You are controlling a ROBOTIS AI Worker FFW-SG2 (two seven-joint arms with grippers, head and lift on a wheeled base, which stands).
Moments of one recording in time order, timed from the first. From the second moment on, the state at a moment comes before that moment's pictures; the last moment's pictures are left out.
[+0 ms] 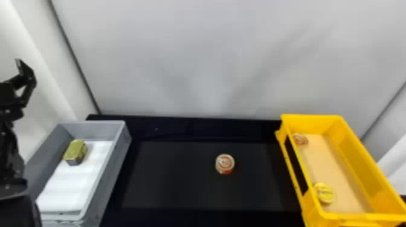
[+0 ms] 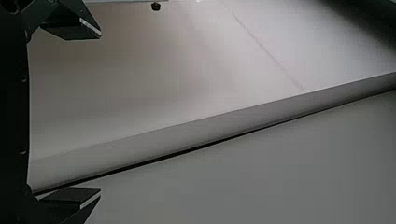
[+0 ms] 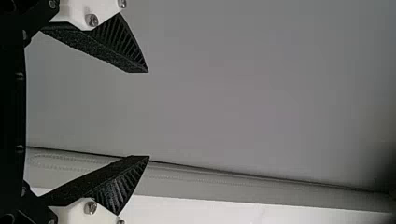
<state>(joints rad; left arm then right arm) 0.10 0.00 0.32 -2.16 -0.29 0.14 0.21 0.08 -0.25 -0.52 -2.26 -0.08 0.33 -0.01</state>
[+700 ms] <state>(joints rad) 0.10 0.00 0.31 -2.16 -0.29 0.15 0.21 0.04 -0.25 -0.44 -2.25 -0.04 0.37 0.03</state>
